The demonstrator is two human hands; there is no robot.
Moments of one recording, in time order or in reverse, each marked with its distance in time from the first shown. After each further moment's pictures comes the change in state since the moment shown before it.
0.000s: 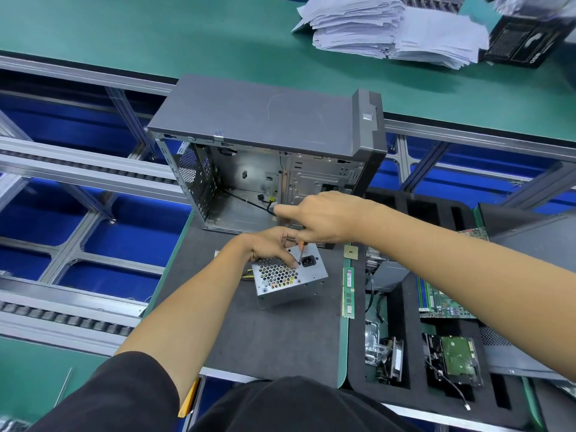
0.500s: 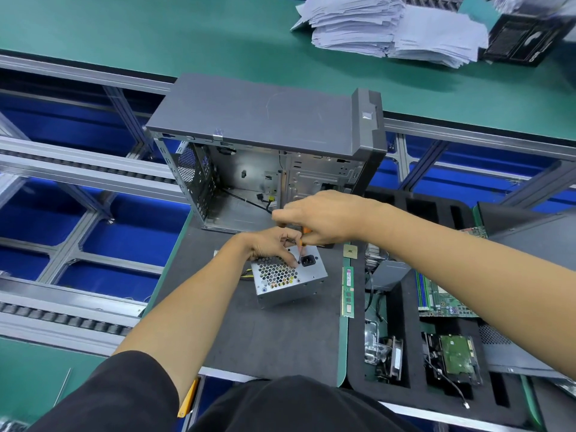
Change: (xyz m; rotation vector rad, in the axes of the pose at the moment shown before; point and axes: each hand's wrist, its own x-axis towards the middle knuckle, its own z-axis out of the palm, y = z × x) left_hand 0.001 0.000 -0.001 0.040 0.000 -0.015; right_hand -0.004 -0.001 -0.008 0.010 -0.023 -0.119
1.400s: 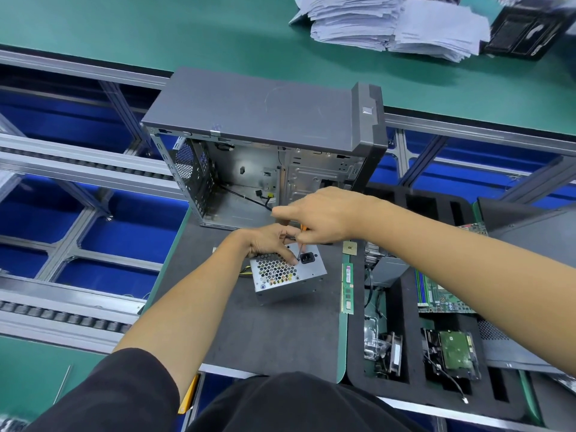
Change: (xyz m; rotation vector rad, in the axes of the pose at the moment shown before) left_hand 0.003 -0.003 -0.002 -0.050 -0.028 -0.001; right_hand 0.003 0.002 0.008 0.014 0.009 0.036
